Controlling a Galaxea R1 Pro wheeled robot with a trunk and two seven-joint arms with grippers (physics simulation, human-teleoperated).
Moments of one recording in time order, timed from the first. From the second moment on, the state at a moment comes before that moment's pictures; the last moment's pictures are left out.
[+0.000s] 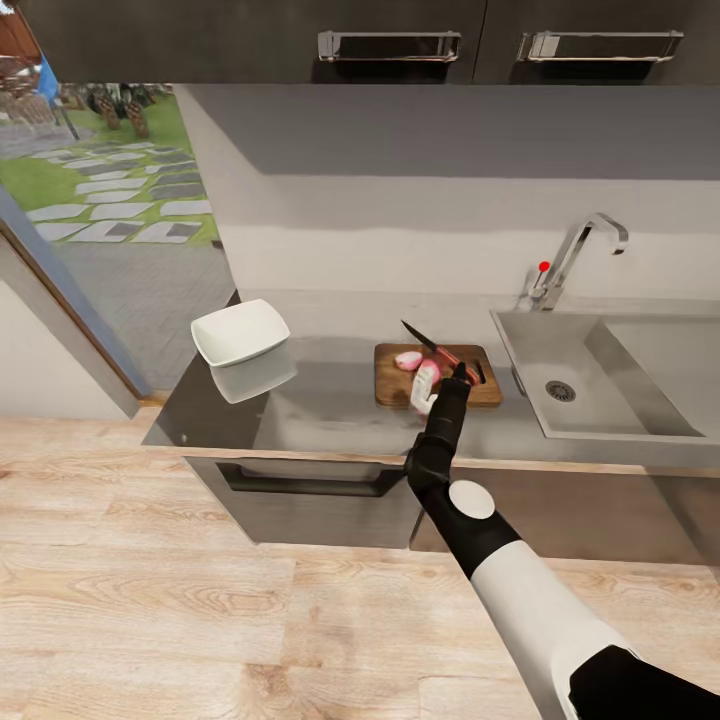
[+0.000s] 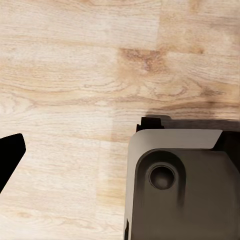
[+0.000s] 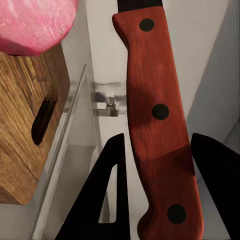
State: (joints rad) left arm -0.37 0.06 -0.13 0.07 0.17 -0.40 0.04; right arm -0.85 0.14 0.38 -0.90 1.32 0.80 -0.26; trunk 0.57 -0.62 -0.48
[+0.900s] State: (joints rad) left arm -0.37 0.06 -0.13 0.07 0.17 -0.40 0.04; right arm -0.85 0.15 0.38 -0.90 1.34 0.80 -0.24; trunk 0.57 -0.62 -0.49
